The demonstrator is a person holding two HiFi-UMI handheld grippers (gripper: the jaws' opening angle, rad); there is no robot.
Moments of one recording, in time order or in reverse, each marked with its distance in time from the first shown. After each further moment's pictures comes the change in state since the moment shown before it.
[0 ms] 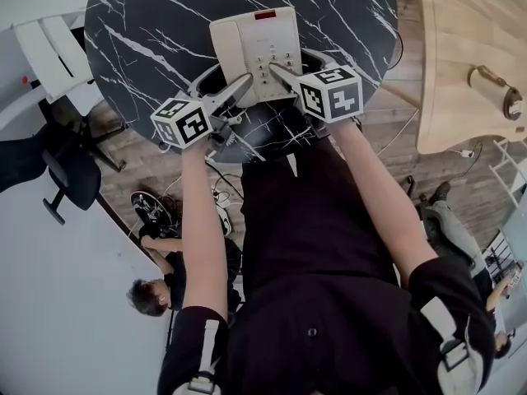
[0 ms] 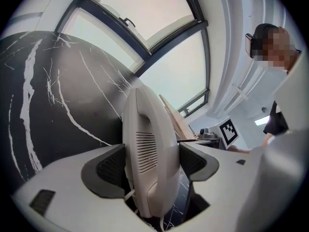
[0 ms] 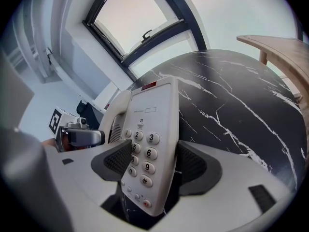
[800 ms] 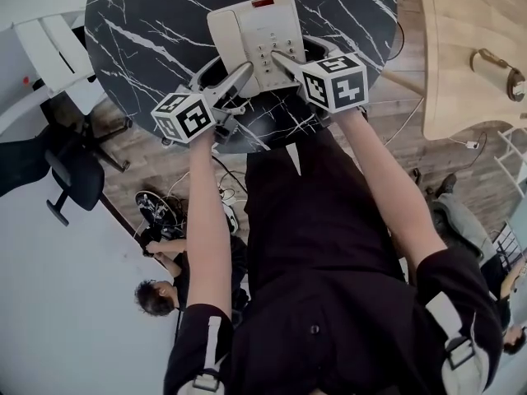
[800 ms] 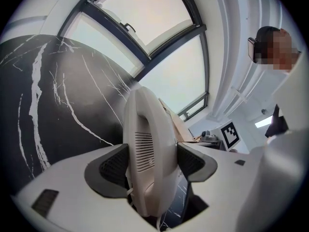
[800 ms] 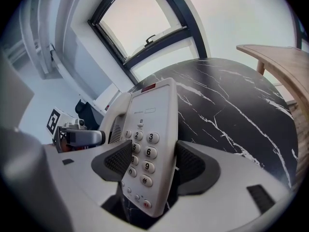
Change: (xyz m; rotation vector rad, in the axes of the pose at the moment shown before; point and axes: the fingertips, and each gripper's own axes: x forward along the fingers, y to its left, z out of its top) left arm -0.010 -0.009 0.001 -0.008 -0.051 0.000; right arm -0.012 0.007 0.004 -0.038 -0.048 -0.031
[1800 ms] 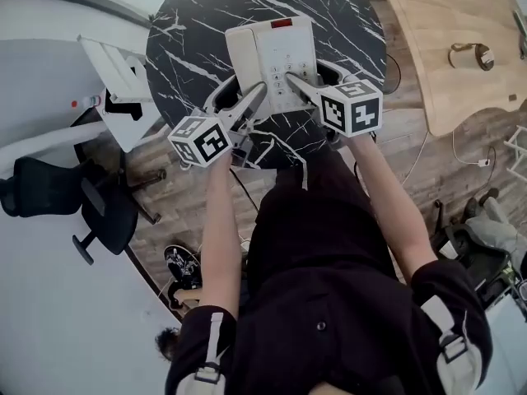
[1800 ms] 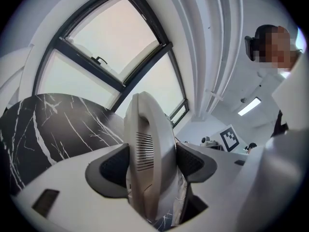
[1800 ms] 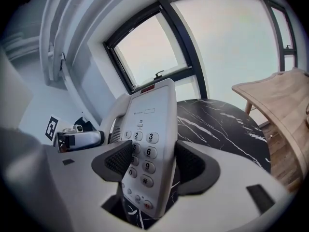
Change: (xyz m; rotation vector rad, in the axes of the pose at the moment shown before) left arm -0.114 -0.092 0.086 0.240 -0.164 -0.124; right arm -0.096 0.117 0.069 -0.016 -0.312 -0.069
